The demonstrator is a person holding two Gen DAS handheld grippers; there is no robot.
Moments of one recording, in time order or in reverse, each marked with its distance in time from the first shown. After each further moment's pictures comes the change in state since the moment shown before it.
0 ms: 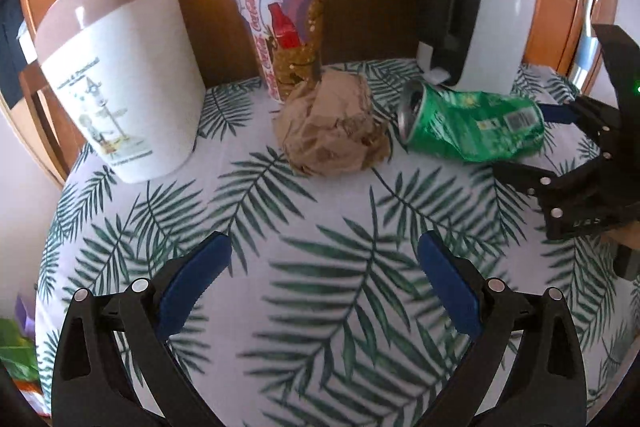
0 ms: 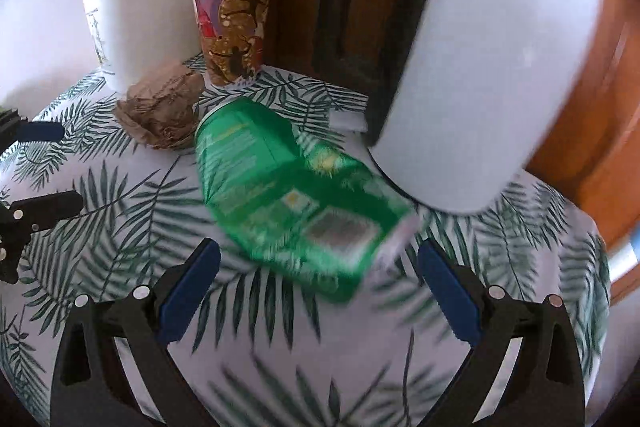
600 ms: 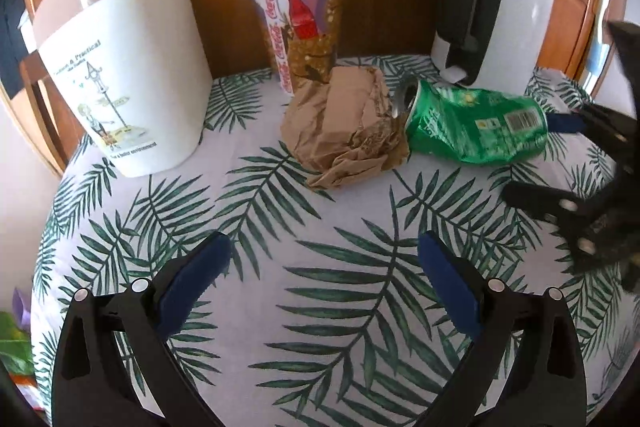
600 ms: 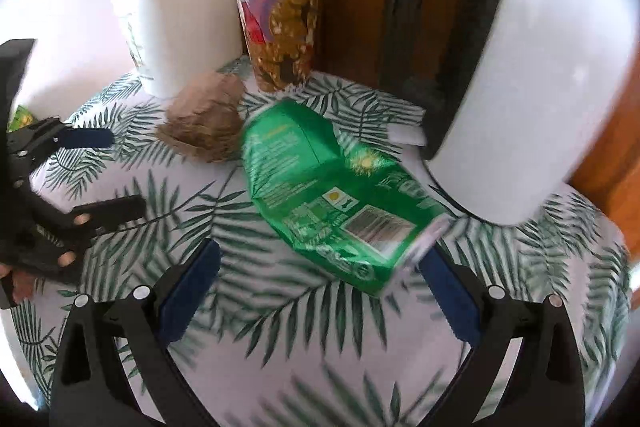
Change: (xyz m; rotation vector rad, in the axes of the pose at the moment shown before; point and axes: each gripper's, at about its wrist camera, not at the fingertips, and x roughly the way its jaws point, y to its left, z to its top) left arm 0.006 0.012 -0.002 -0.022 0.018 0.002; right arm 0.011 0.022 0.014 -0.023 0.044 0.109
